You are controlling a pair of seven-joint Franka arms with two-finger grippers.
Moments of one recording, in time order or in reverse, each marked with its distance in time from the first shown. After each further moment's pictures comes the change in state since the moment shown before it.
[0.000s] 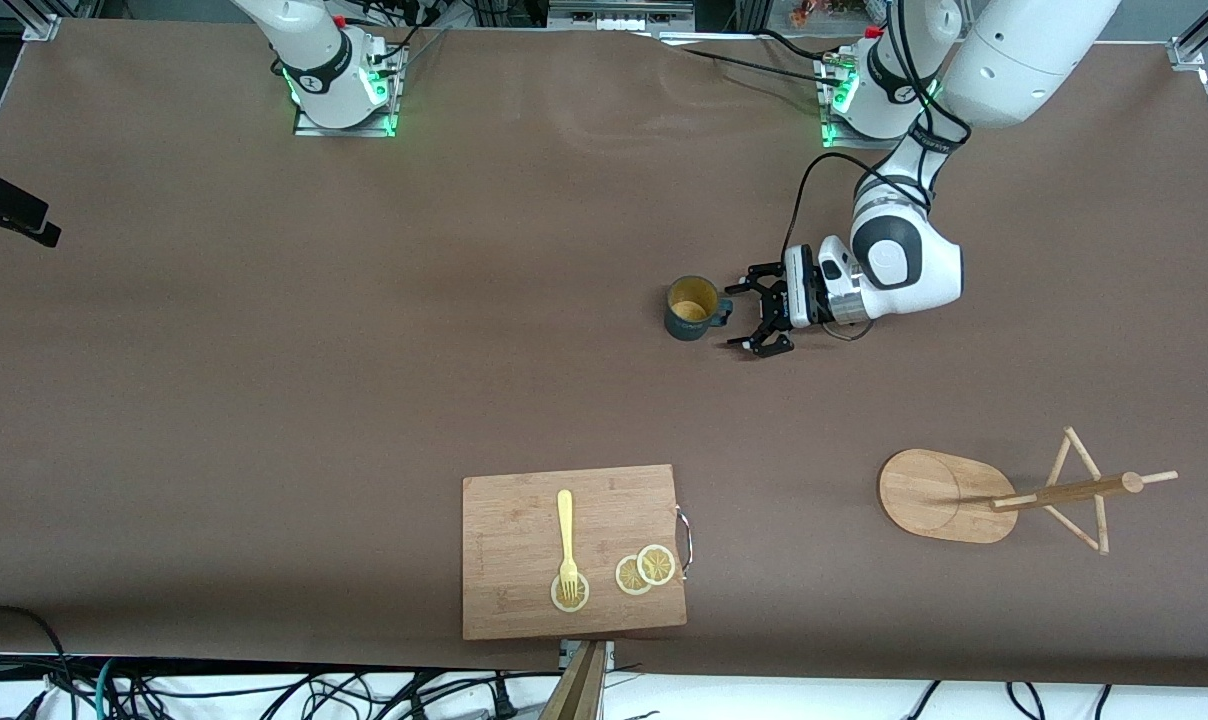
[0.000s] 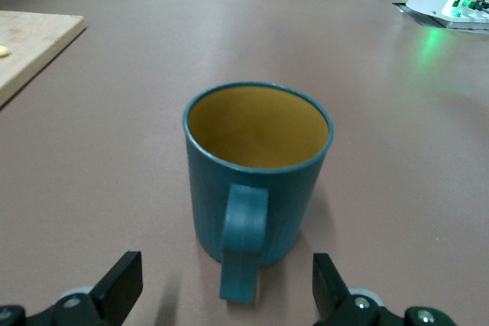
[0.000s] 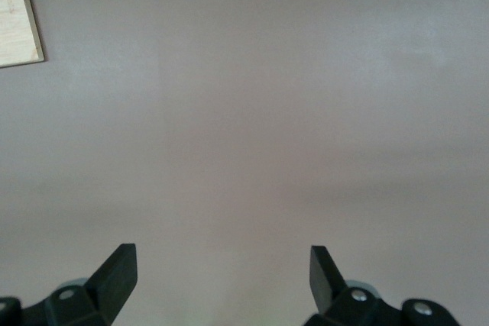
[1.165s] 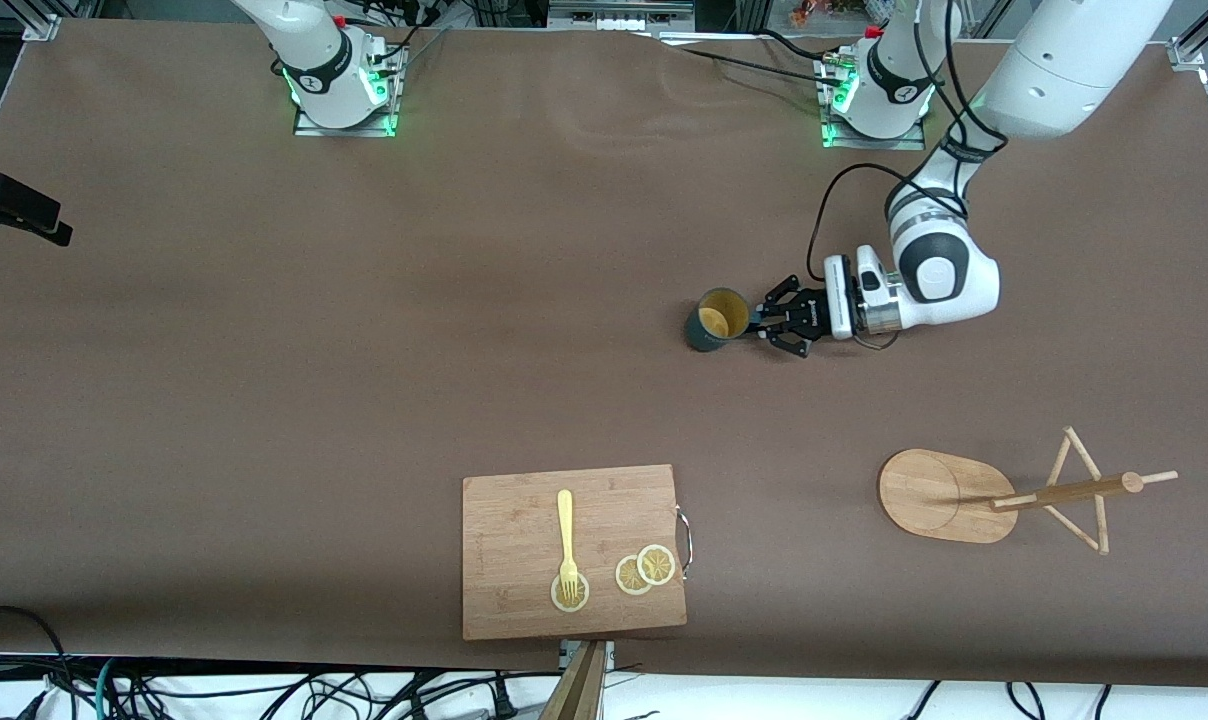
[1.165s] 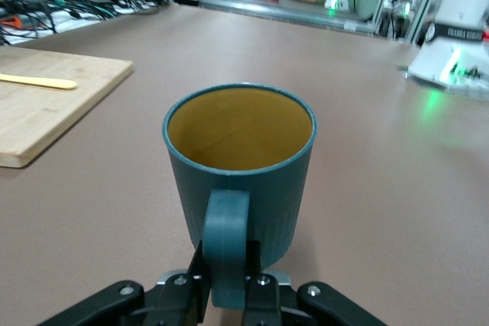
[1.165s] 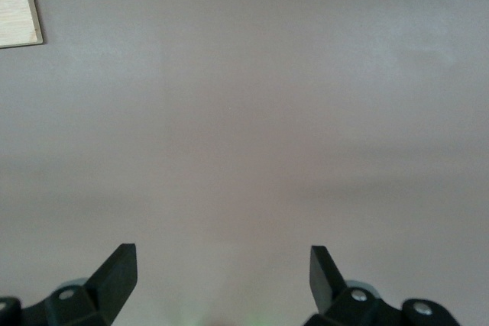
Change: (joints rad) left arm 0.174 0.012 0.011 0.011 0.027 -0.216 -0.024; right arm -0.003 0.008 0.008 -0.001 -0.002 -0.013 -0.026
